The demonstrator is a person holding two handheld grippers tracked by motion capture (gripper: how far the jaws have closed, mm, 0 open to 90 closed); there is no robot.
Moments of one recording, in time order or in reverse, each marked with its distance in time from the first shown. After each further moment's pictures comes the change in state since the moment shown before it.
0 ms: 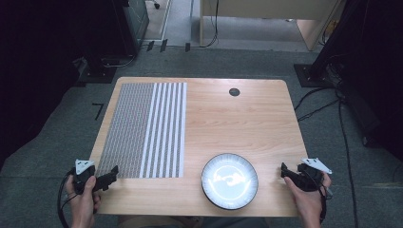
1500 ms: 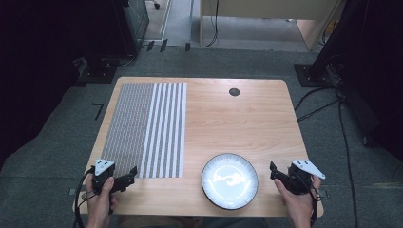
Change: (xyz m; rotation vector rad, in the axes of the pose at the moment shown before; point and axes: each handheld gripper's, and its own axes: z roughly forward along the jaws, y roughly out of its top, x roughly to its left) left arm -0.061 0.002 -0.005 -0.003 -0.116 0.069; right arm 0.044 0.006 -0.031 -0.090 0.109 -0.002
